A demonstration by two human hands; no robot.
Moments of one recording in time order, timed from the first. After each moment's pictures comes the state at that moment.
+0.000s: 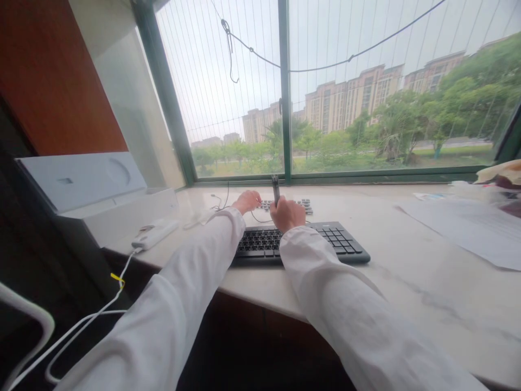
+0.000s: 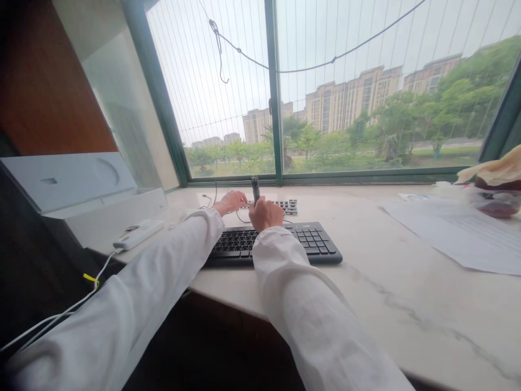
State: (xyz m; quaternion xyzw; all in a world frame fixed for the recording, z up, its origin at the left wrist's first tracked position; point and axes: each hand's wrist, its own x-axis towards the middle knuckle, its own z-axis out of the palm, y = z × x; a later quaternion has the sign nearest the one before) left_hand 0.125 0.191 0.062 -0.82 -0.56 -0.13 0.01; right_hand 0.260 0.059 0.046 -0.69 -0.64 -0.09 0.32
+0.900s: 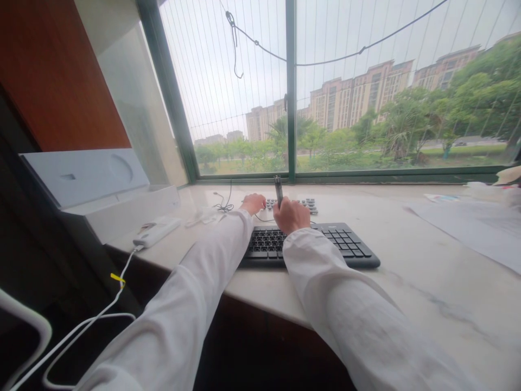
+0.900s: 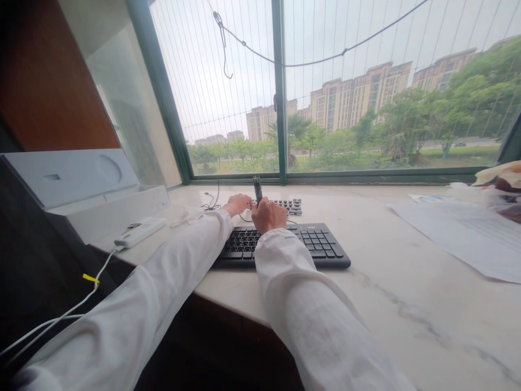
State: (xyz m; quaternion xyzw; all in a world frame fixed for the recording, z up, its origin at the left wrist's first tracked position) left_hand 0.133 0.219 0.036 -0.81 -0.58 -0.01 0.09; right_hand 0.257 0.059 0.044 -0.70 -0.64 -0.10 0.30
